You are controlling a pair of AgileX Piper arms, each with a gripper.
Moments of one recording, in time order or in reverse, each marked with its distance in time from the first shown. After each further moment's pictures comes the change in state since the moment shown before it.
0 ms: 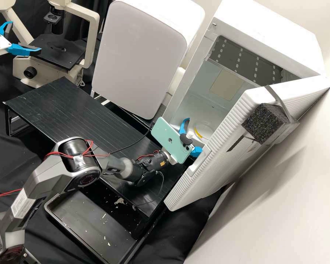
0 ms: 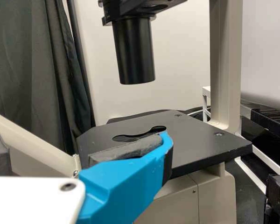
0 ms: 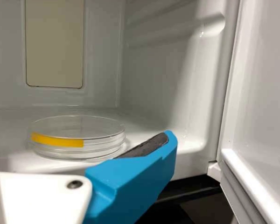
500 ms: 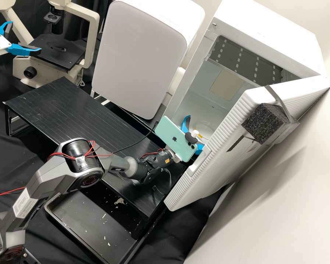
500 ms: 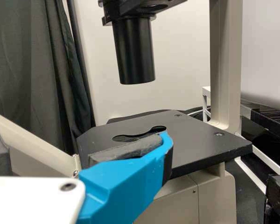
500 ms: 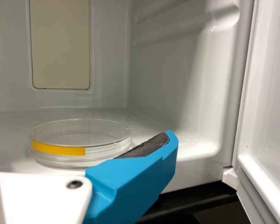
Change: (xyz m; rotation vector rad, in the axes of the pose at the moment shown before) left arm 0.000 0.000 0.000 0.000 0.000 0.000; right arm 0.010 0.001 -0.001 0.025 0.007 -0.048
